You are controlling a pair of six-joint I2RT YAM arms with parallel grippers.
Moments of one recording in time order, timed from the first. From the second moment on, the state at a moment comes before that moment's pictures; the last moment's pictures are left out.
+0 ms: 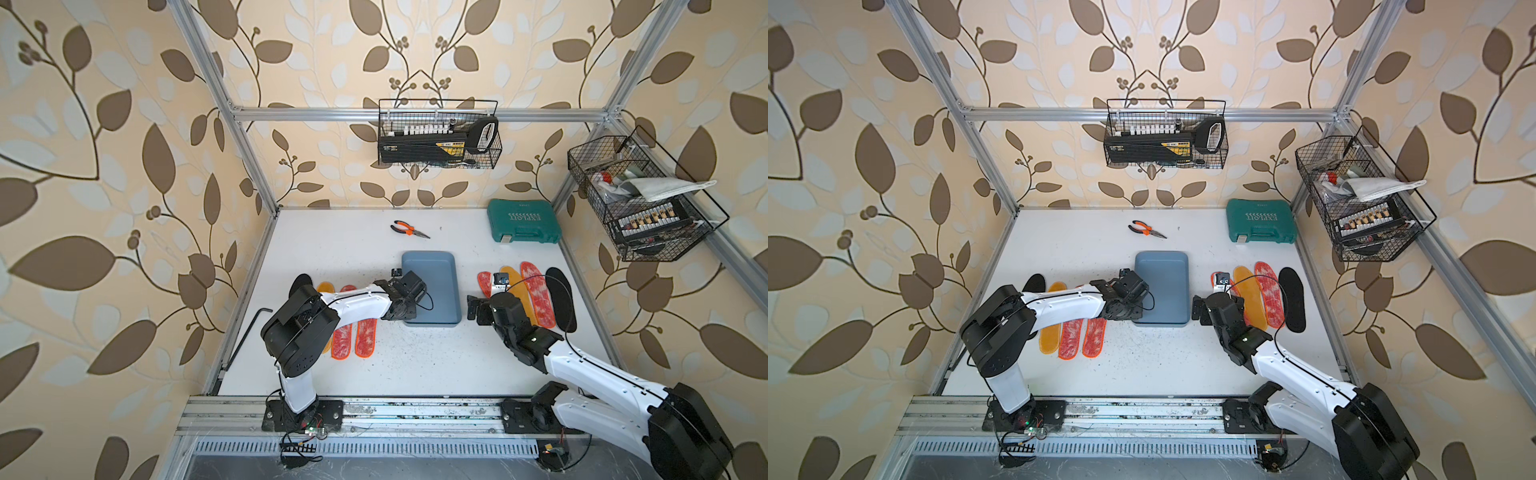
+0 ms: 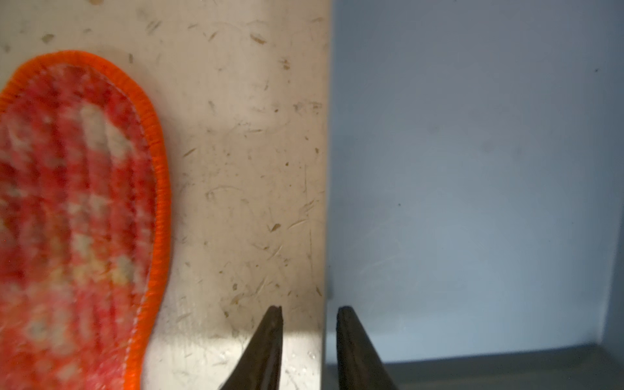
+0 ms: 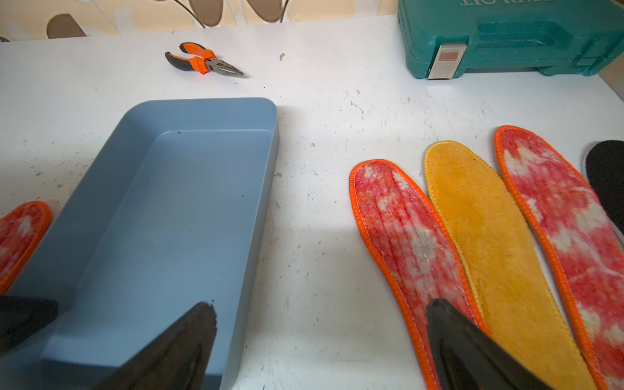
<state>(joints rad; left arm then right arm) -0.85 1.76 1.06 -0.50 -0.19 -0.81 0.57 1.02 0.41 -0.03 0.46 0.41</state>
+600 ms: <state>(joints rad) -0.46 1.32 0.95 -0.53 -0.06 -0.61 0.61 1.08 0.43 0.08 0.22 0.35</state>
